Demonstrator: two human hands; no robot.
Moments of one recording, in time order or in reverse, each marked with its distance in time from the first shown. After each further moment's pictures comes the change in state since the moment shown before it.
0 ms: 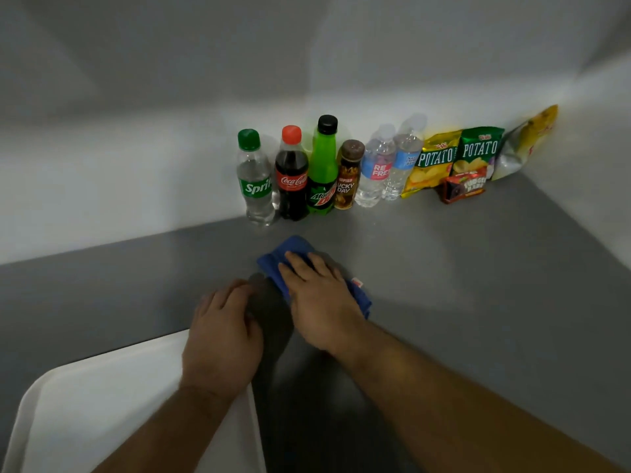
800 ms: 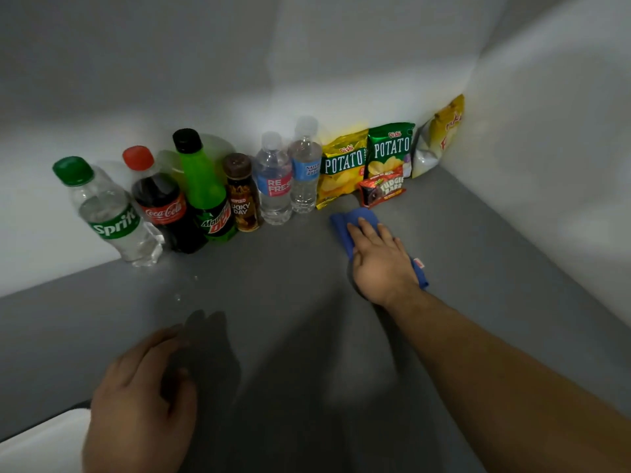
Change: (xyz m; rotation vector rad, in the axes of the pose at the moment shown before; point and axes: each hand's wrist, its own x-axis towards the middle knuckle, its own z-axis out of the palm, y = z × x) left_hand 0.010 0.068 0.042 -0.029 0.171 0.117; right_hand -0.021 0.258 -0.043 0.083 0.108 0.472
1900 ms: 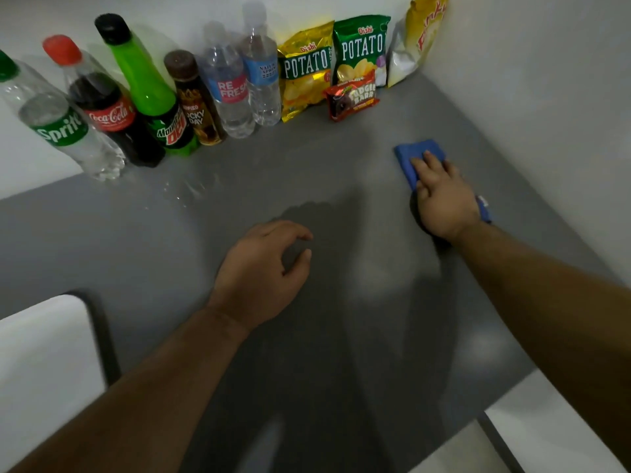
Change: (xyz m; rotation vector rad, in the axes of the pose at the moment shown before) left_hand -0.007 0.128 0.063 -0.176 -0.352 0.367; right_hand -0.078 0.148 -0.041 0.008 0.036 0.115
